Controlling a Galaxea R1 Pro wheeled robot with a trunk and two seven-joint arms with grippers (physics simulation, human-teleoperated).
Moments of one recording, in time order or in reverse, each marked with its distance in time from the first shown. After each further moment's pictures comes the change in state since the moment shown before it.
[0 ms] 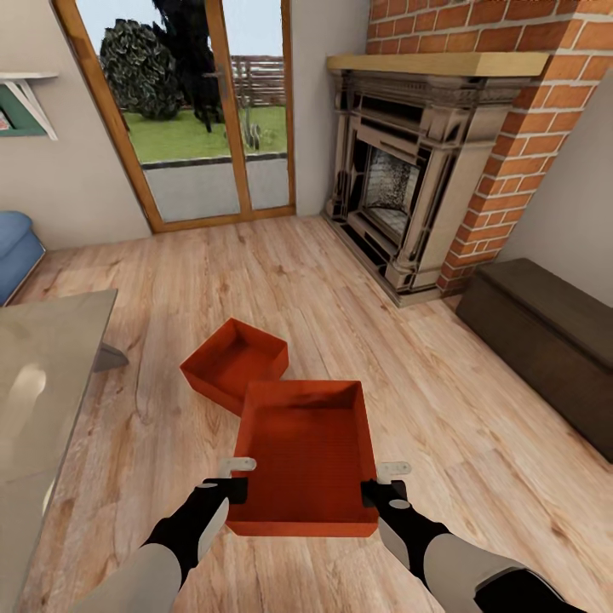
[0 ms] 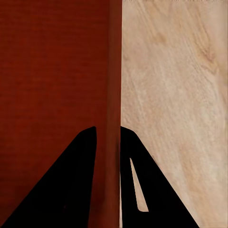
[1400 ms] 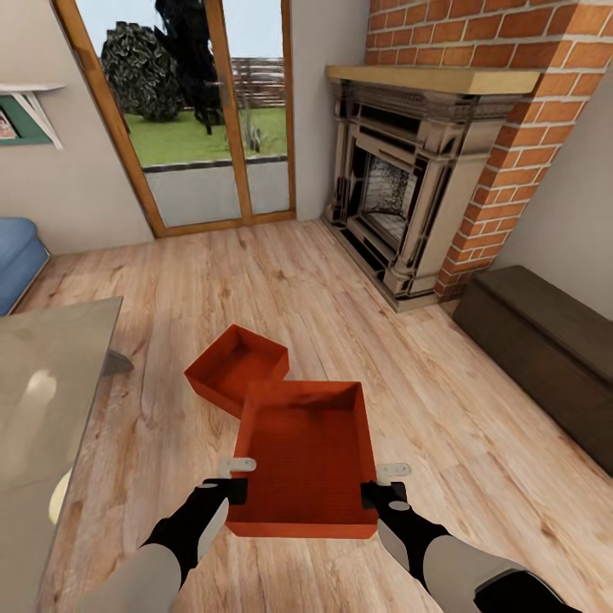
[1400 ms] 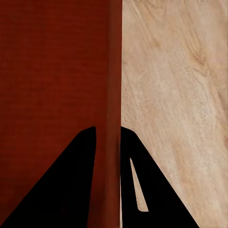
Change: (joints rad) left arm 0.000 0.001 -0.002 0.002 -0.001 0.001 0.001; right arm 0.004 0.003 -0.004 0.001 -0.001 -0.003 -0.003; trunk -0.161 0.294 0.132
